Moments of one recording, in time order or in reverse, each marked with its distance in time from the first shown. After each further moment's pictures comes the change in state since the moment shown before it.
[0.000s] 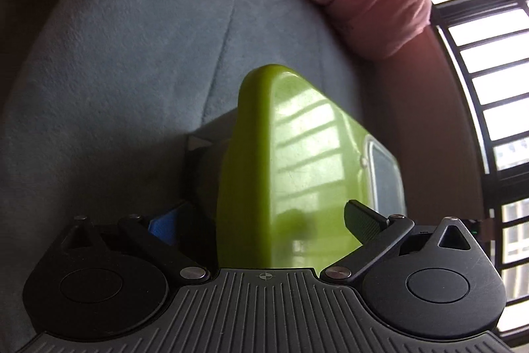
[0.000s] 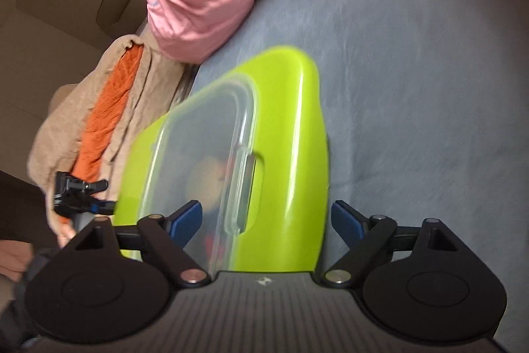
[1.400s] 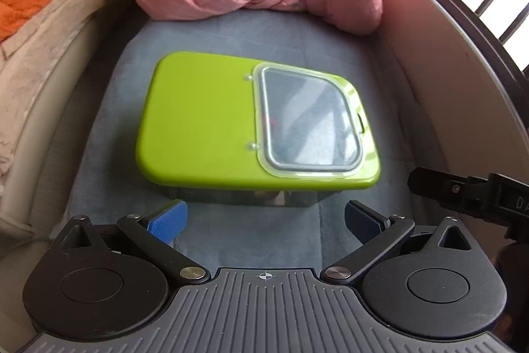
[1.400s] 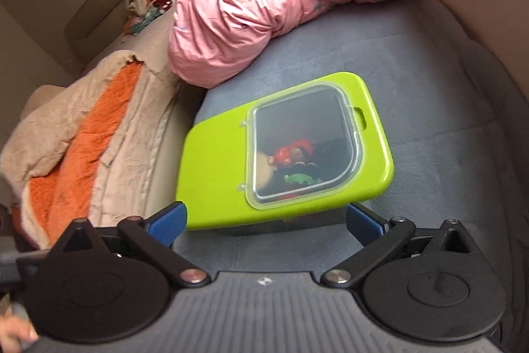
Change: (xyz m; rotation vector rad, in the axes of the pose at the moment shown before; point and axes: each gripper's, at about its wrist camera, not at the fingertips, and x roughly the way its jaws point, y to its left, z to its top) left arm -0.063 -0.264 -0.185 0.283 -0.170 0.480; right arm -0.114 0.248 -0.111 -0.045 -0.170 -0.336
